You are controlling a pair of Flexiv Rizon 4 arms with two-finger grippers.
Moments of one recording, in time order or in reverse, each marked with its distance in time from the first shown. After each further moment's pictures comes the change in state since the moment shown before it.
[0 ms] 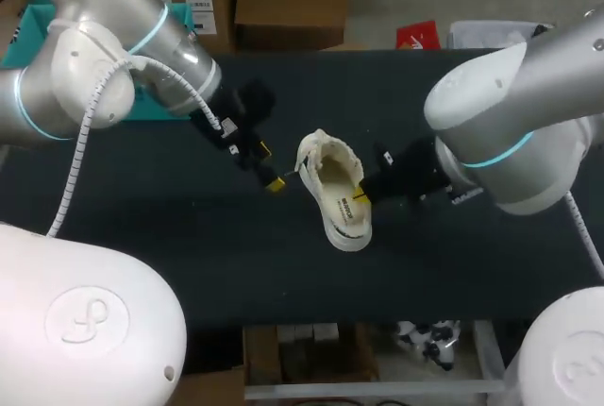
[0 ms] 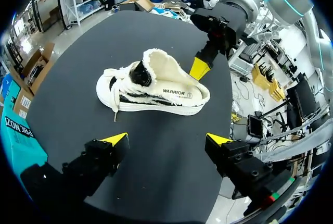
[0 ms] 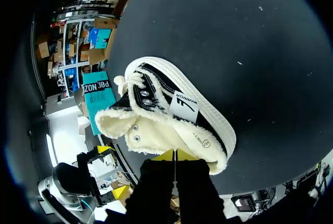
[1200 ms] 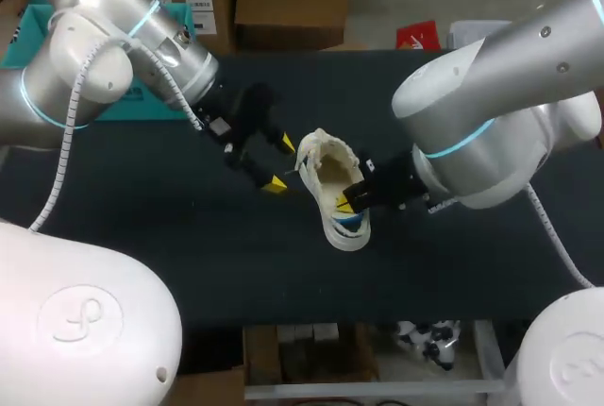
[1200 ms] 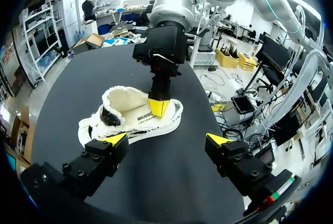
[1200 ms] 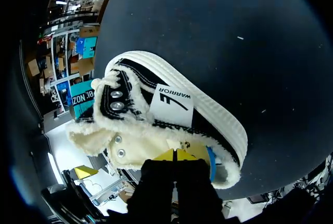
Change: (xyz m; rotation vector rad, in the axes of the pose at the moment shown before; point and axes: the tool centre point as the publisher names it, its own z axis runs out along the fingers) left arm 0.017 -0.021 0.000 0.153 0.201 0.404; right arm -0.006 0.000 0.047 0.004 -0.033 0.147
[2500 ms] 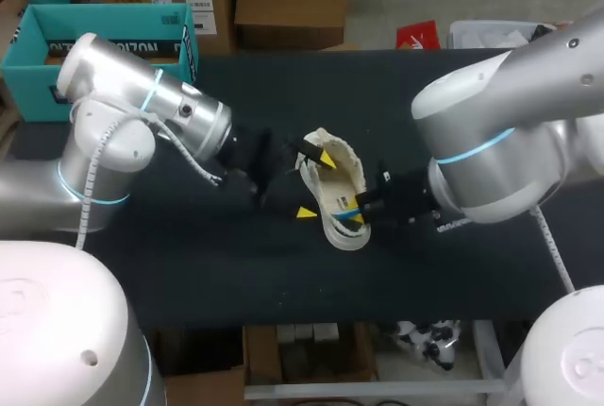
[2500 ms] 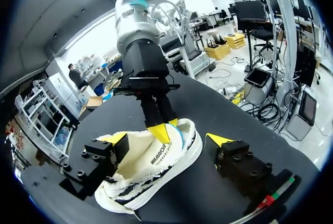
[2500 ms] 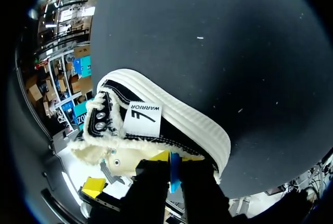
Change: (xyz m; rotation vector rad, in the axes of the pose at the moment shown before) left arm 0.001 -0.030 0.068 0.262 -0.120 0.578; right arm -0.019 0.008 -0.009 -0.036 0.070 0.157
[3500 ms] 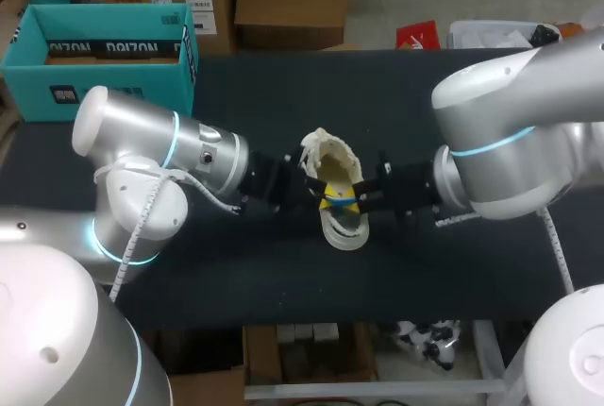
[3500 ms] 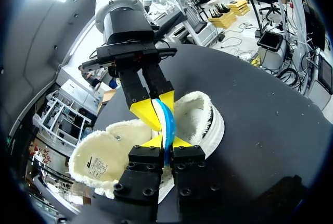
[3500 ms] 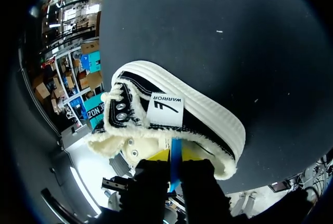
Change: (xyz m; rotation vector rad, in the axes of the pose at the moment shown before) left arm -0.010 0.036 0.038 -0.185 -0.175 0.197; right arm 0.024 -0.009 -0.007 0.054 0.080 0.005
